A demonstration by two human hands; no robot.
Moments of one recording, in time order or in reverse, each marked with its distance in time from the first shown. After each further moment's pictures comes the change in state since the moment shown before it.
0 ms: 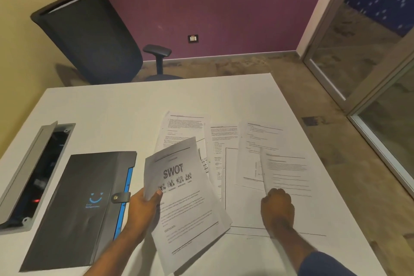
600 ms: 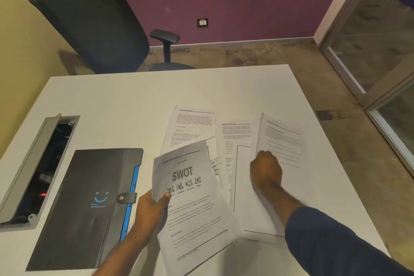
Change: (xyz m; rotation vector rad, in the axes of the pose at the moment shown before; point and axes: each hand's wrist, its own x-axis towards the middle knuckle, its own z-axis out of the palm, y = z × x) left_hand 0.022 -0.005 0.002 0.007 -0.006 -0.115; right_hand 0.076 -0.108 -0.008 0.091 0.020 -0.176
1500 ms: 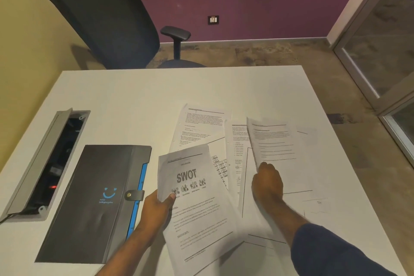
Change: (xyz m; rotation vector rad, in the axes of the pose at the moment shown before) left_hand 0.005 -0.007 -0.008 -0.015 -0.062 -0.059; right_hand -0.021 -0.004 0.026 -0.010 -0.039 -0.018
